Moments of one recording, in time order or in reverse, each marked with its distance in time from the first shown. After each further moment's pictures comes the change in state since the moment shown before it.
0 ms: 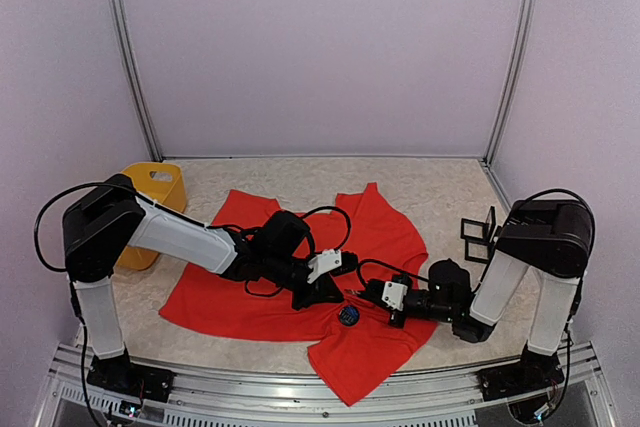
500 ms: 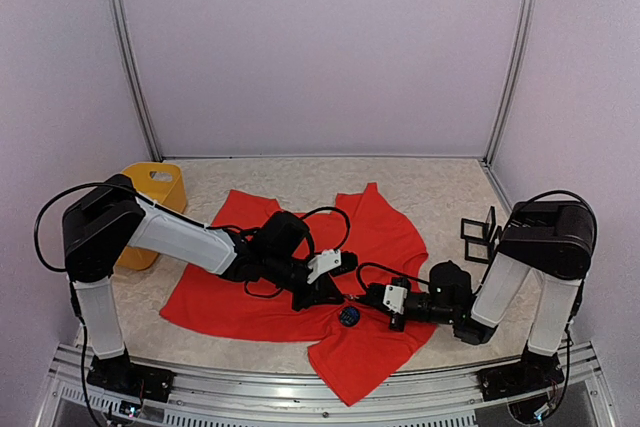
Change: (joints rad) left arm 0.000 -0.002 -0.006 0.013 0.023 -0.034; right arm 0.021 -0.012 -0.011 0.005 -0.030 0.006
